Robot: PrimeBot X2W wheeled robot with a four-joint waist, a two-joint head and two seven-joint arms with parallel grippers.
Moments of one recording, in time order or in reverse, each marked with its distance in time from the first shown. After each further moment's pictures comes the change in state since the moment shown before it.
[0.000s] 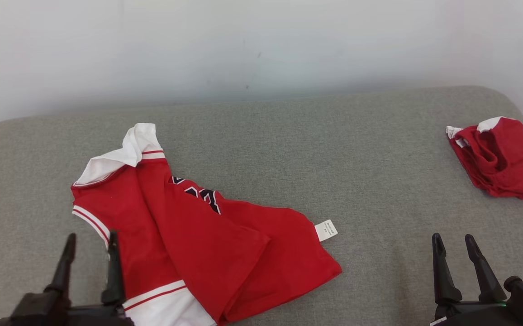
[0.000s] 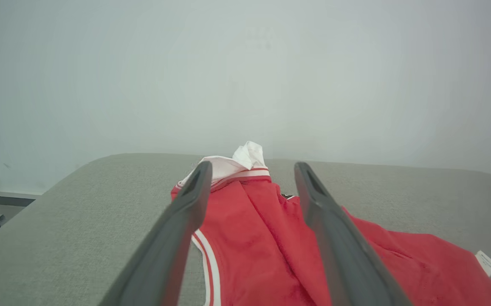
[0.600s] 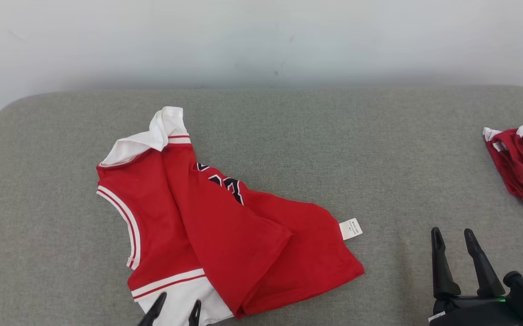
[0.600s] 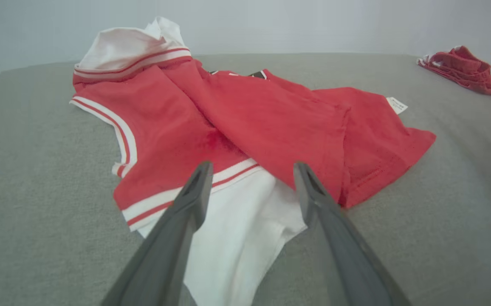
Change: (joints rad) left arm 0.108 0.074 -0.271 0.051 0.012 -0.076 0.039; right arm -0.018 0.008 -0.002 -0.006 0.001 0.000 0.000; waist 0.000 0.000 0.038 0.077
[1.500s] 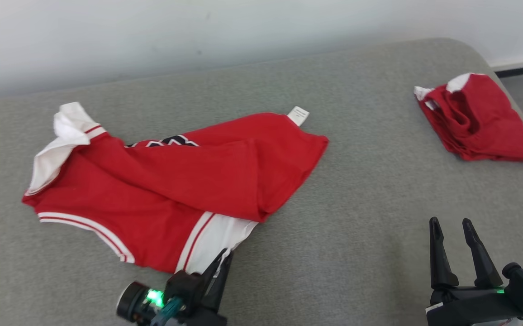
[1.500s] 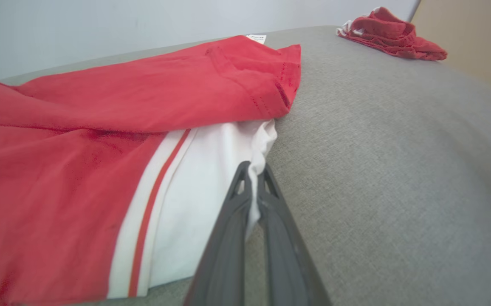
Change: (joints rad) left arm -0.367 -0.170 -0.088 0.406 0.089 -0.081 -0.041; right arm -0.028 0.010 0.004 -0.010 0.003 0.000 0.000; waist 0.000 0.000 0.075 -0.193
